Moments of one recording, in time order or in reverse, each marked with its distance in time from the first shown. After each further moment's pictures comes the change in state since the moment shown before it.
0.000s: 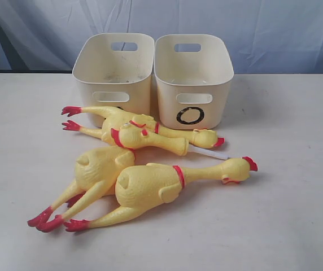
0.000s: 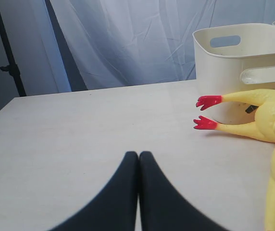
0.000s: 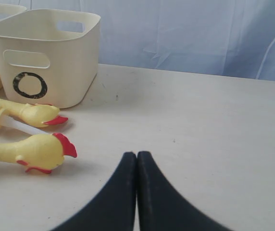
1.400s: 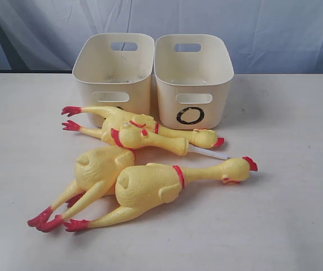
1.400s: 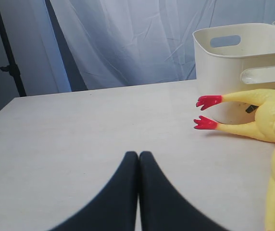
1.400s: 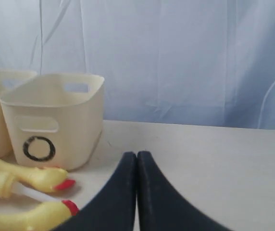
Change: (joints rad) left arm 0.000 0.000 0.000 0.002 0.000 0.000; right arm 0.000 0.000 0.002 0.054 -0.202 0.009
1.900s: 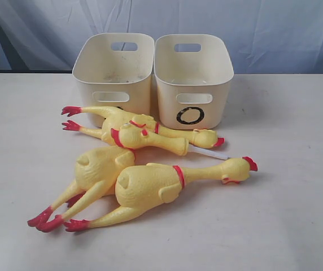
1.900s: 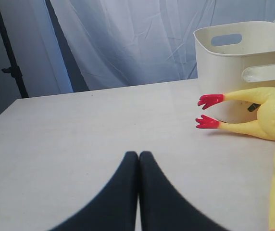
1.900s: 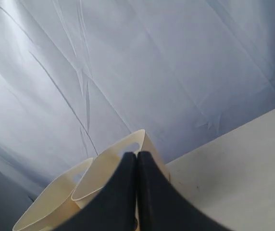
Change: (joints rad) left arm 0.000 0.000 0.000 0.014 0.000 0.000; right arm 0.000 0.000 0.000 0.501 -0.161 0.090
